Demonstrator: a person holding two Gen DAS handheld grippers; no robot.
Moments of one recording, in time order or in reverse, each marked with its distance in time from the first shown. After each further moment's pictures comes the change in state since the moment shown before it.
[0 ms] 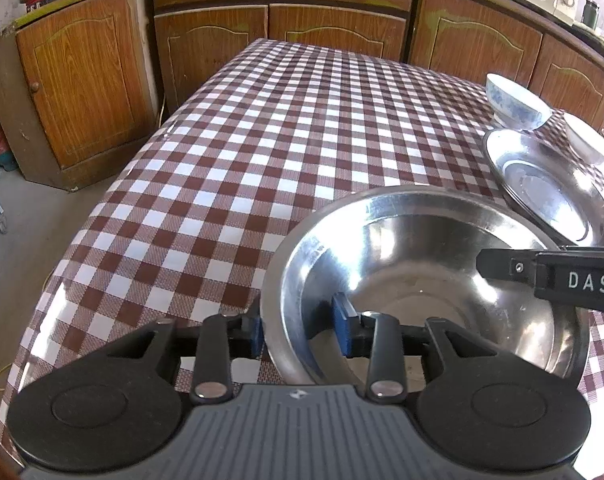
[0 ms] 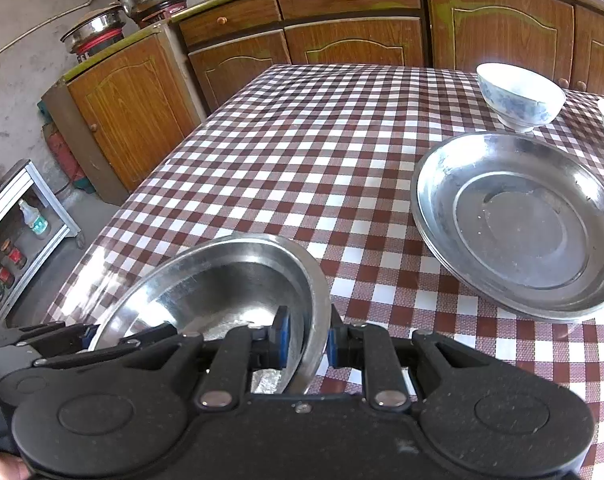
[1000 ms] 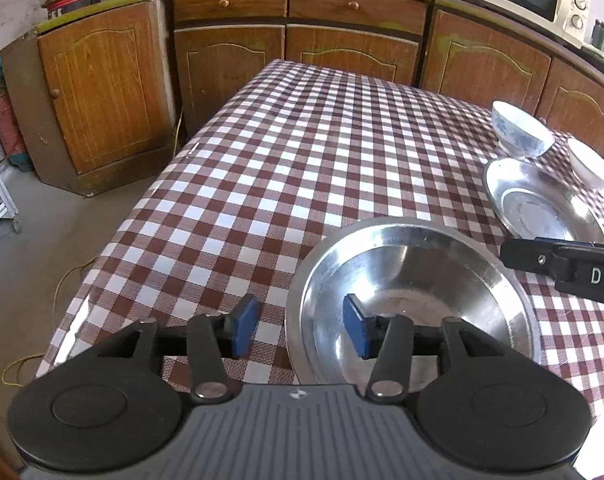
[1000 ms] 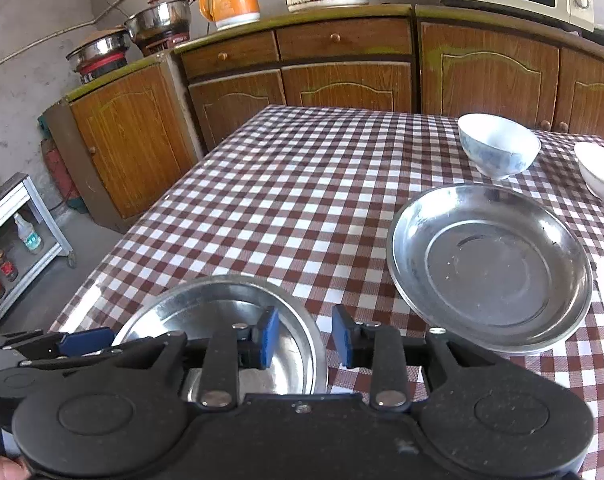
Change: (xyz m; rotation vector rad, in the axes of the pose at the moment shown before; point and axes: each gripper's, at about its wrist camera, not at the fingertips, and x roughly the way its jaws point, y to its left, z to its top) left arm -0.028 0.001 0.006 -0.038 -0.049 0.035; right arm -0.037 0.001 0.007 -0.032 -0.114 -0.040
